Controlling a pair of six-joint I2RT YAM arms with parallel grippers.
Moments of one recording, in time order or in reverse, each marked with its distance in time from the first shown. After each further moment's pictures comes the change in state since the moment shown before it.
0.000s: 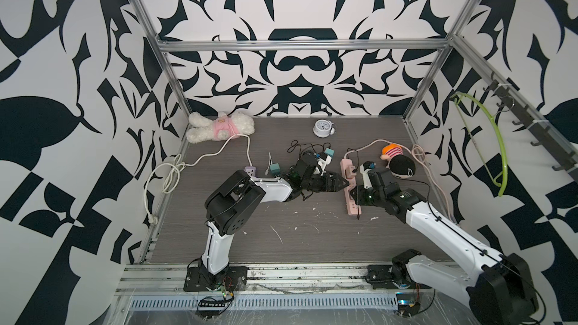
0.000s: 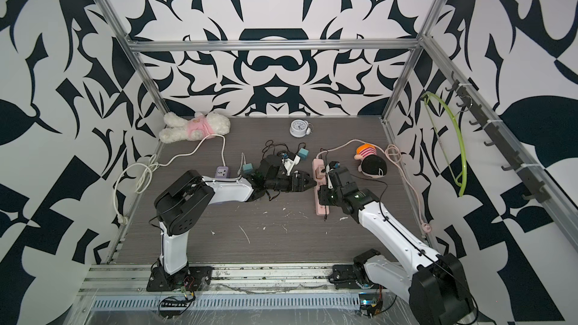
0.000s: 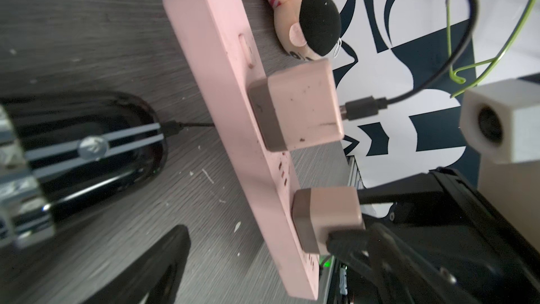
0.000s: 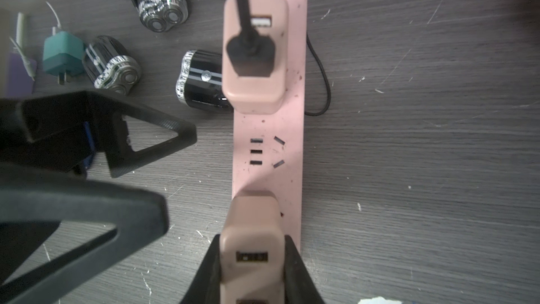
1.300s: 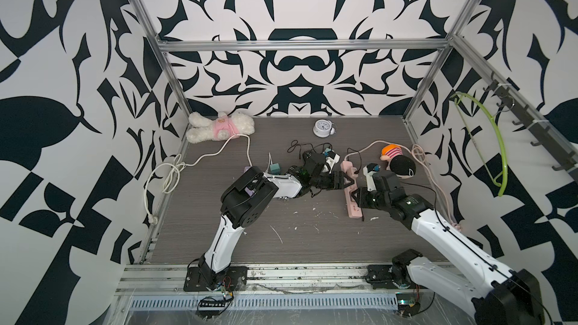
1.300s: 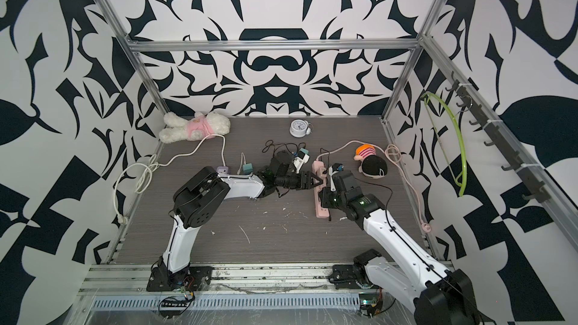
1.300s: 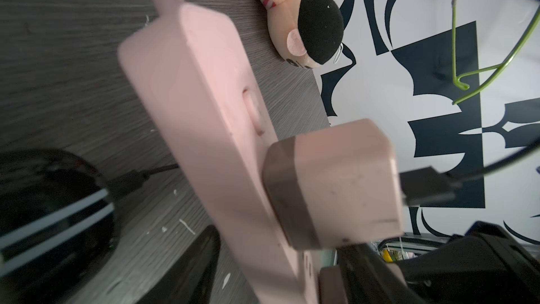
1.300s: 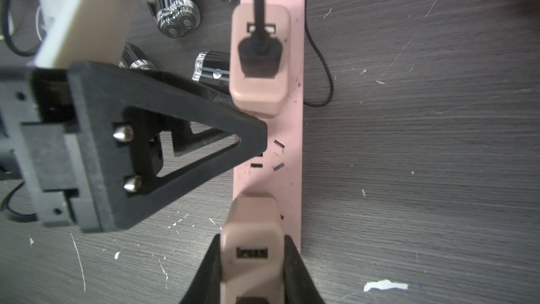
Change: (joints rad) left arm -0.021 0.145 0.155 0.001 0.029 -0.024; right arm 0.000 -0.098 -0.026 -0.027 -0.025 0.036
